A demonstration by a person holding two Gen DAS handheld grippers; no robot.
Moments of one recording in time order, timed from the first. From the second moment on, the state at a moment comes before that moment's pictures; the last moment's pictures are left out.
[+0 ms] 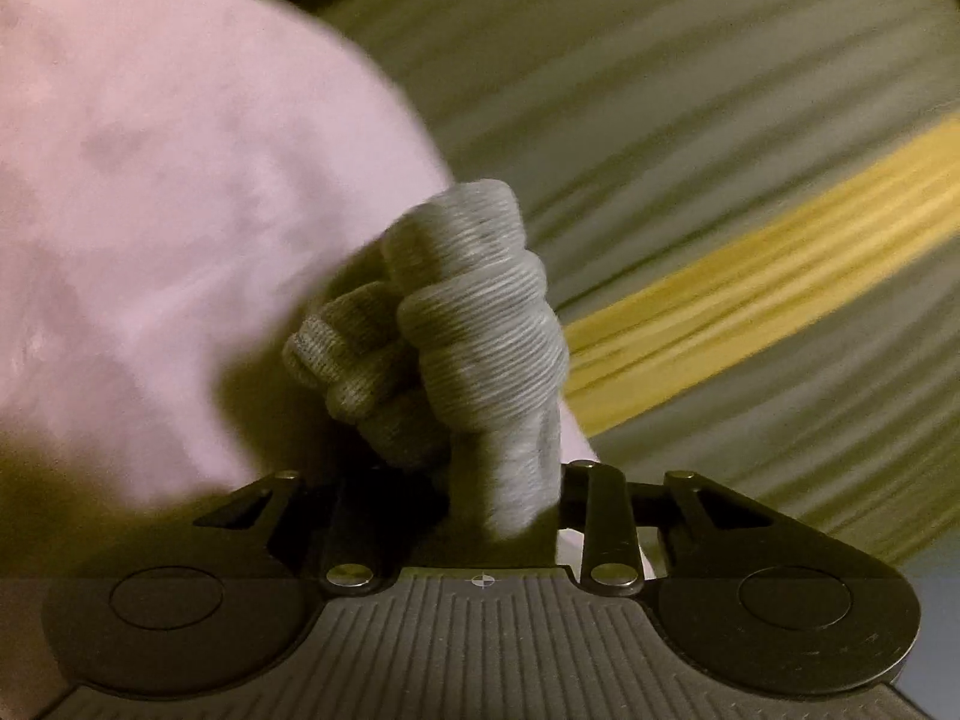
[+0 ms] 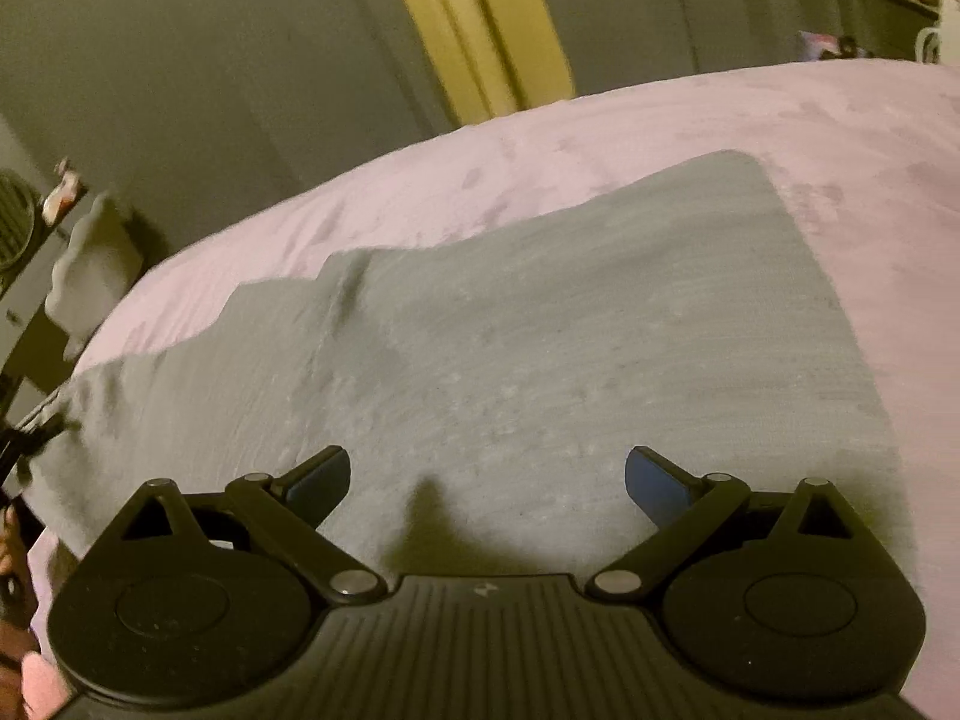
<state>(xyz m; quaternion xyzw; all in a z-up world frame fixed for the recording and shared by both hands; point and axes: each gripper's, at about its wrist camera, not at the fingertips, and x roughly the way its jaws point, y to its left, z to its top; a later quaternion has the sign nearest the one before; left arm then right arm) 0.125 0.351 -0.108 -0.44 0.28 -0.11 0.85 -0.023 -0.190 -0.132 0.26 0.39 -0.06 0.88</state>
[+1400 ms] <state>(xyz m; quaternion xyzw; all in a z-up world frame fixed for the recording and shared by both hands) 0.068 0.227 -0.063 -0.29 0.45 -0.03 0.84 -0.045 -0.266 -0.152 0.41 0.39 -0.02 0.82</state>
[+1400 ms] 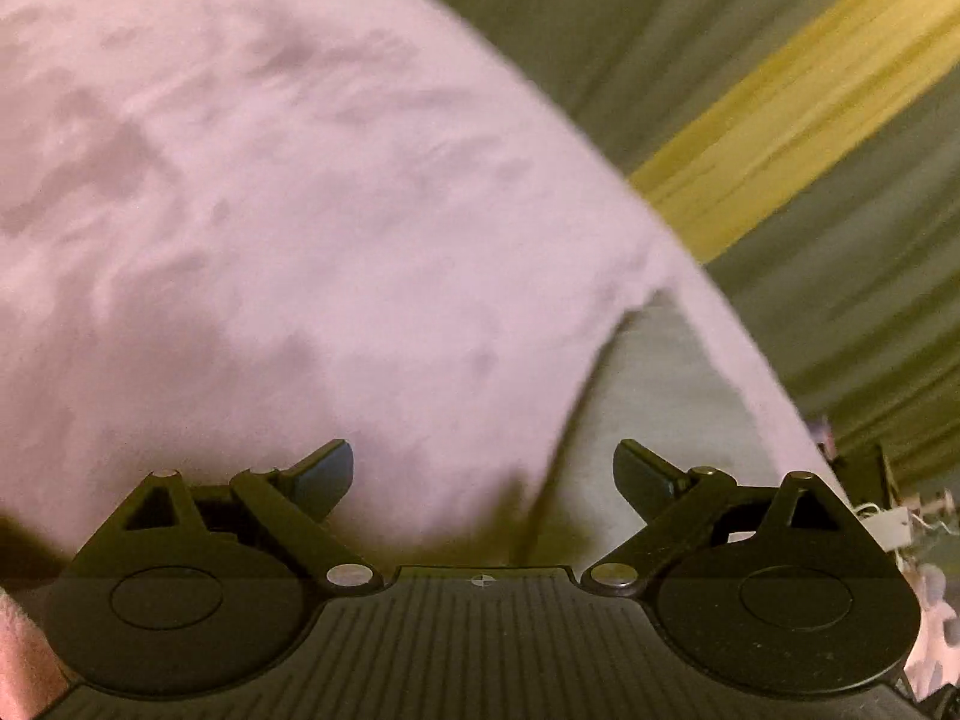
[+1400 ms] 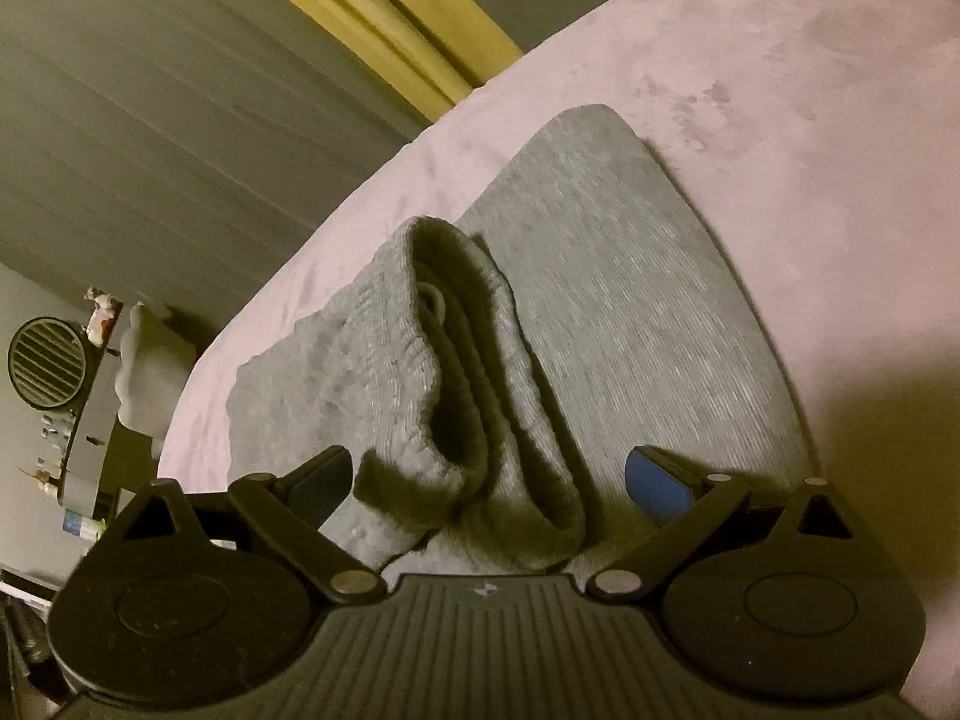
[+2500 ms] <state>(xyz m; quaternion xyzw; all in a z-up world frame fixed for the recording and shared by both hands) 0.079 0.195 -0.089 -0.27 0.49 -0.08 0.82 0.012 -0.262 -0.158 0.38 0.41 0.04 0.83</state>
